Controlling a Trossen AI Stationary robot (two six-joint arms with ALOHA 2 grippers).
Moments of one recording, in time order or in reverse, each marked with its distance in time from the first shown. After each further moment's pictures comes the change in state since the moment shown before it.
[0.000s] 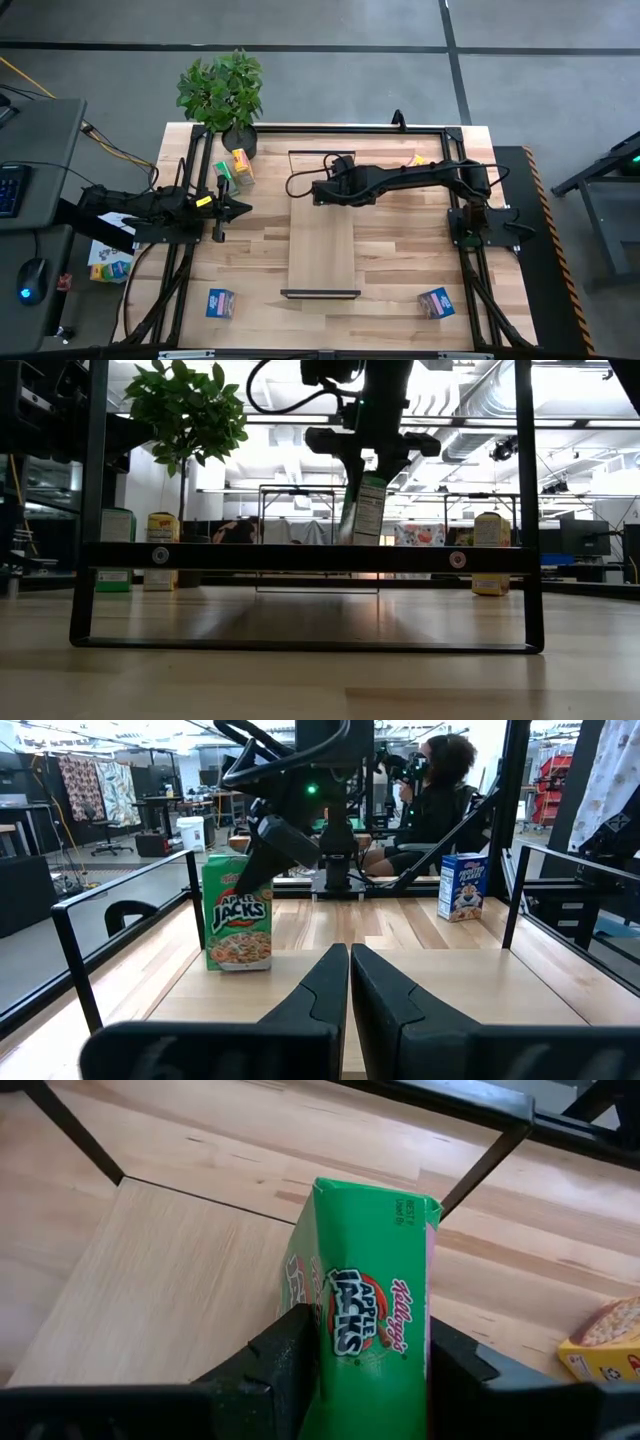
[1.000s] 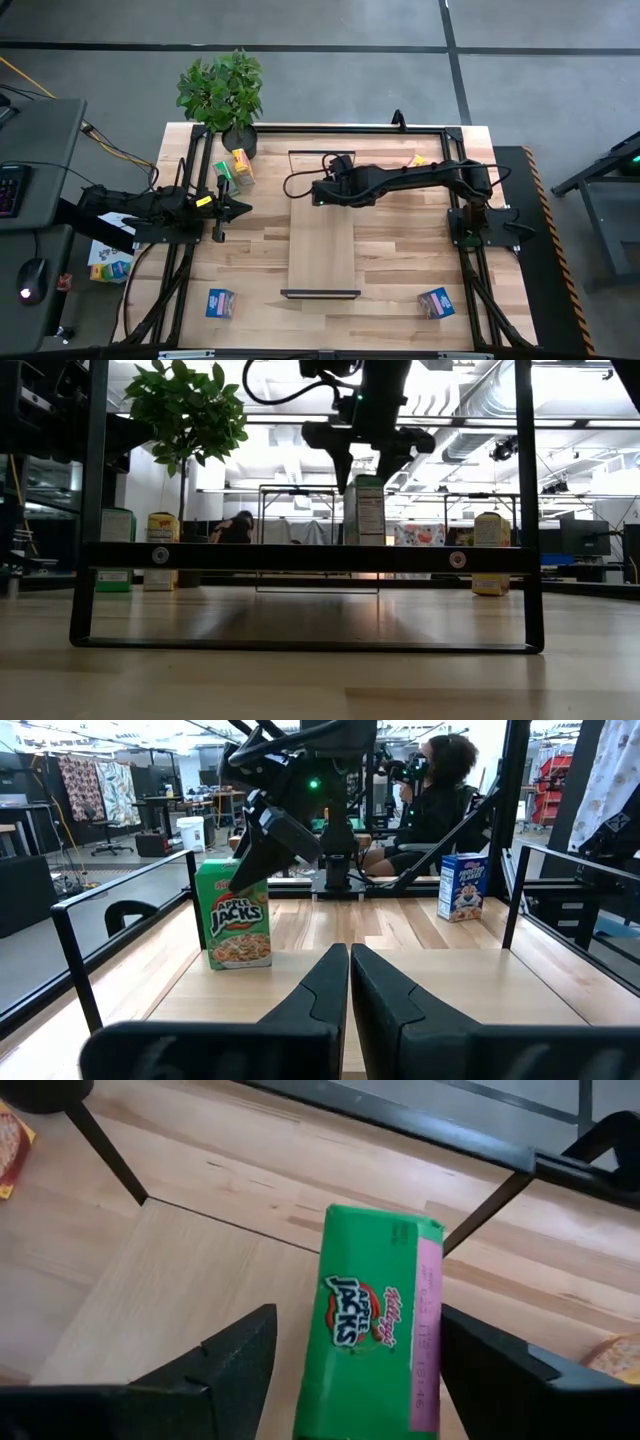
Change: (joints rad) left arm 0.000 0.000 0.000 0.000 0.000 0.000; right arm 0.007 -0.010 0.000 0.038 0.054 -0.065
